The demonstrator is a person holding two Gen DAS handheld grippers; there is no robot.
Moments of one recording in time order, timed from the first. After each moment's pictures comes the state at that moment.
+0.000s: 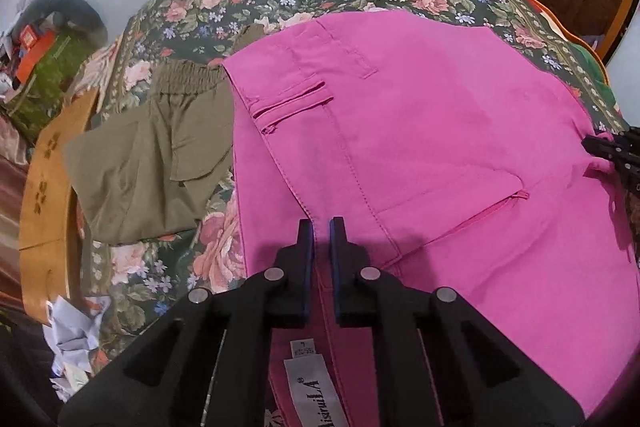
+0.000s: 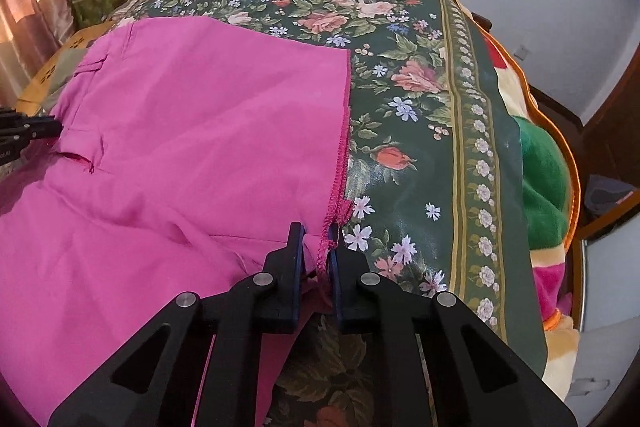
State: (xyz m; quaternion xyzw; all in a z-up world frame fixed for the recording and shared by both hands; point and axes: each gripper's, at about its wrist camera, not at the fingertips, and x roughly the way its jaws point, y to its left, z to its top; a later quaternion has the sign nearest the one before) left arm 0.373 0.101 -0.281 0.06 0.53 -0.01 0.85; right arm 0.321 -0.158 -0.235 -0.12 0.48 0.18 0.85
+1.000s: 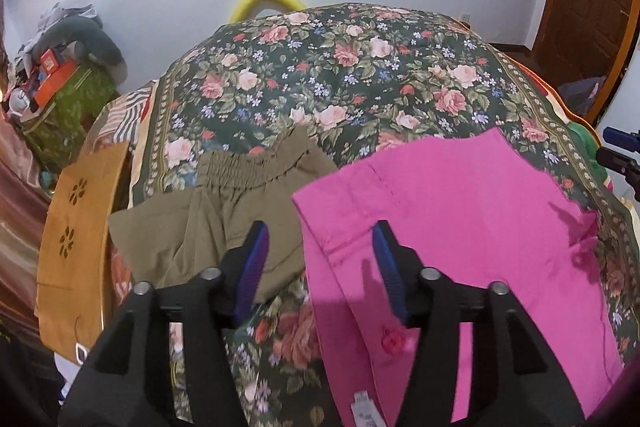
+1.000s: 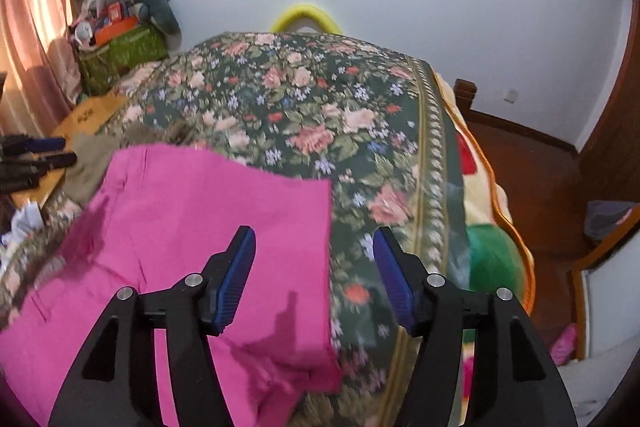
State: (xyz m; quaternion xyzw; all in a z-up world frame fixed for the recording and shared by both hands) left arm 0.410 0.130 -0.197 0.05 0.45 0.00 0.89; right arm 0.354 -0.154 -0.148 -0.08 0.39 0.19 0.90
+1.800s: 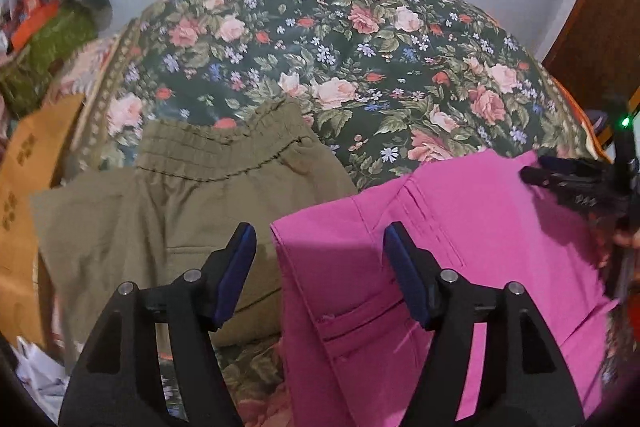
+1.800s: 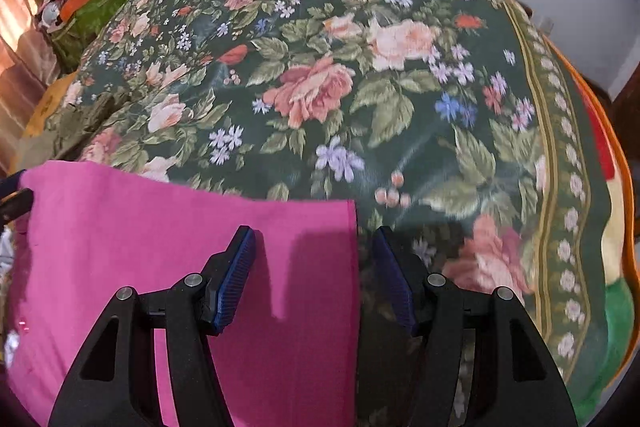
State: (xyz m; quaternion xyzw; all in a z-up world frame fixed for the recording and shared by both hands) left arm 0.485 0.153 -0.272 -0.04 0.49 -0.01 0.87; right arm 0.487 -0.104 -0.259 -0.07 0.52 0.19 0.83
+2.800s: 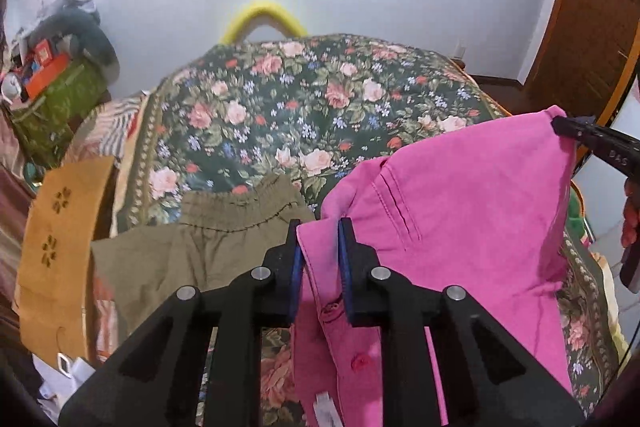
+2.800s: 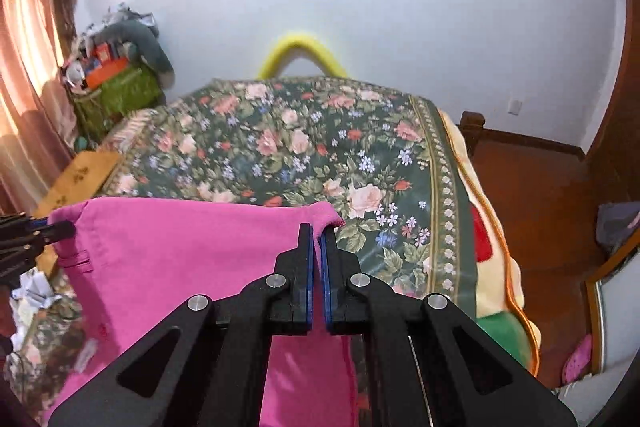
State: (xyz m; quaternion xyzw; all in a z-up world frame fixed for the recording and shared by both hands) left arm 0.438 0.127 -0.153 0.00 0.42 -0.01 0.91; right arm 0.426 -0.128 -0.097 -0.03 0.36 0.19 0.91
